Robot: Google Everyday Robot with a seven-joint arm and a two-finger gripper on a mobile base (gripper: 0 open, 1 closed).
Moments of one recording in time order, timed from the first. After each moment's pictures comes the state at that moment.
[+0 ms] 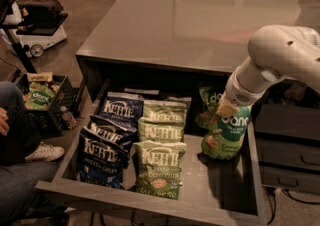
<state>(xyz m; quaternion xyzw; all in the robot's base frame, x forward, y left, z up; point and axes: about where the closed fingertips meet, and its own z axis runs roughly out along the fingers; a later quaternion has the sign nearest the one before) 0.557 -0.200 0.737 -0.55 0.82 0.02 0.16</state>
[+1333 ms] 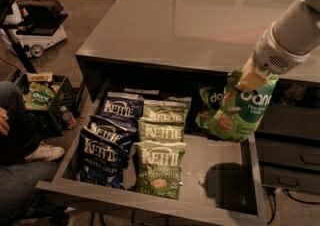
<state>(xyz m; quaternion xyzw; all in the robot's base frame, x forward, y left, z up) 0.519 -0.218 0.876 -0.52 0.83 0.01 0.19</state>
